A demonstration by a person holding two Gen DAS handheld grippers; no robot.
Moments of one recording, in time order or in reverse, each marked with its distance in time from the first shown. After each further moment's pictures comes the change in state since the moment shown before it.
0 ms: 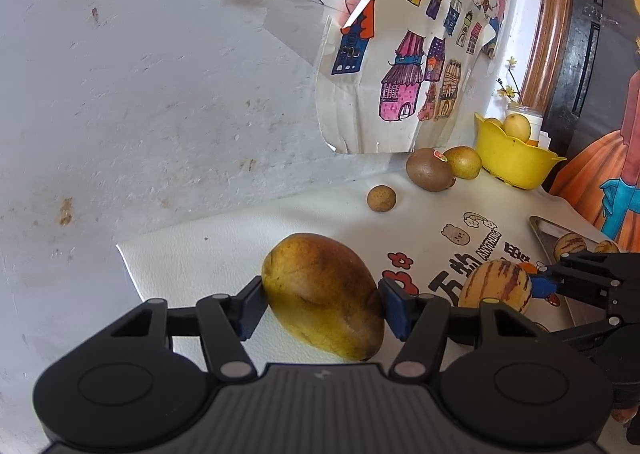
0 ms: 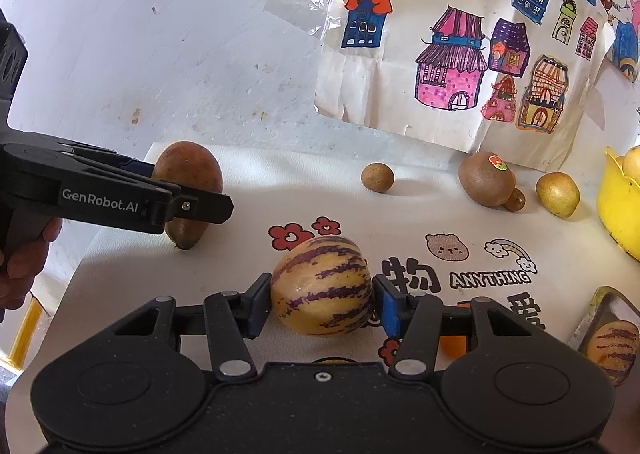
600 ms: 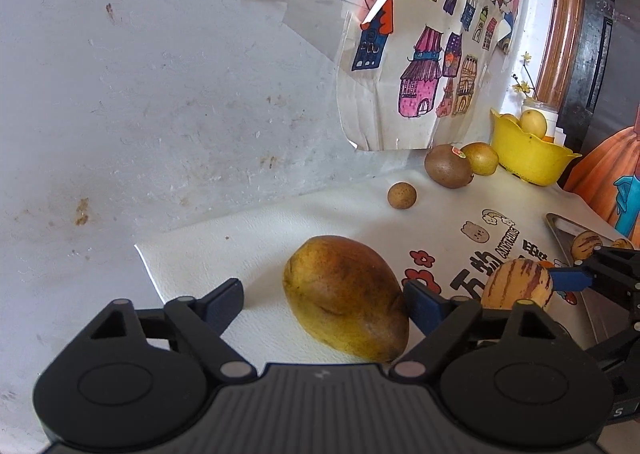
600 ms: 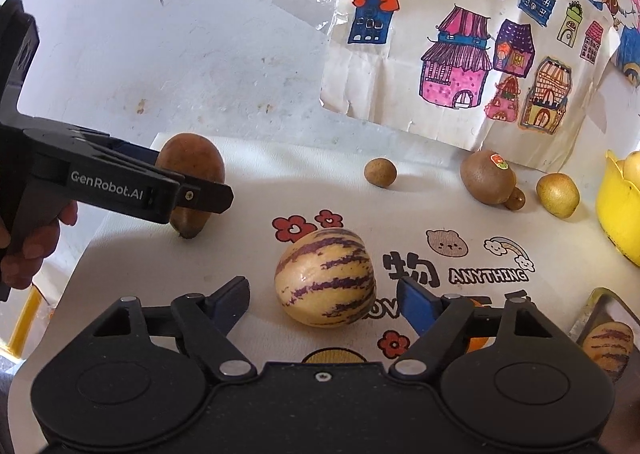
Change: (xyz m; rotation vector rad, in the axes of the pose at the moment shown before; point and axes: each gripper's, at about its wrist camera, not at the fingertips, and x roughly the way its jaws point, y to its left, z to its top) left arm 0.003 0.007 0.002 0.008 0.012 0.039; right arm -0.001 0.002 0.000 -0.023 0.026 0.006
